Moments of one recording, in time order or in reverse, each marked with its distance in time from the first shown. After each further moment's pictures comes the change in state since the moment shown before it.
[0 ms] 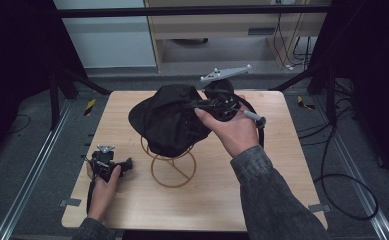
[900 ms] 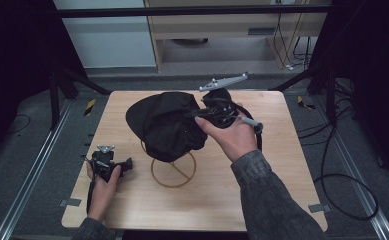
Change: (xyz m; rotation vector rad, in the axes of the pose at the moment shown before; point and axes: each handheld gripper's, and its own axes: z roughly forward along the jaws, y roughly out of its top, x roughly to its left) left arm 0.000 0.000 0.000 0.000 0.001 0.000; right arm -0.006 -0.019 0.014 0.060 0.017 0.012
